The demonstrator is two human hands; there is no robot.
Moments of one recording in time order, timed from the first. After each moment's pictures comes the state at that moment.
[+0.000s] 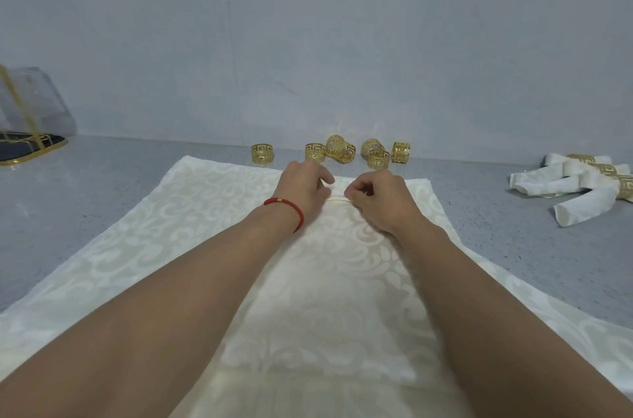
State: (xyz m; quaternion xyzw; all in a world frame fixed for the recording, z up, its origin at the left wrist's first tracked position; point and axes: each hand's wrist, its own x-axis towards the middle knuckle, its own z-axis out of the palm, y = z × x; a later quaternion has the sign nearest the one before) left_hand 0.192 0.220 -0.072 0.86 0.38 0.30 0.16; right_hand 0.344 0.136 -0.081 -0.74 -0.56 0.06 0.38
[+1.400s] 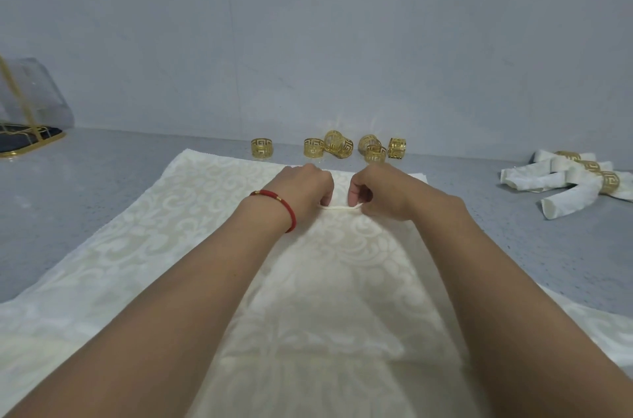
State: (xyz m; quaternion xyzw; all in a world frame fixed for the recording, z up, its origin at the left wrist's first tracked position) left_hand 0.168 0.197 -0.051 0.95 0.30 0.09 -0.03; right_hand 0.340 0.114 -0.039 -0.72 -0.68 0.07 0.10
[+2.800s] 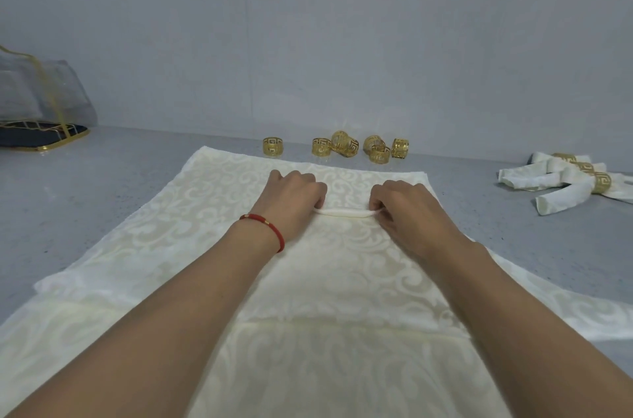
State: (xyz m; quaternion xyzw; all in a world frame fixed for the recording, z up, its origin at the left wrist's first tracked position) left_hand 0.124 0.161 -0.067 0.93 0.32 0.18 -0.08; right_hand 0.326 0.049 -0.072 -0.70 -0.69 -0.13 0.14
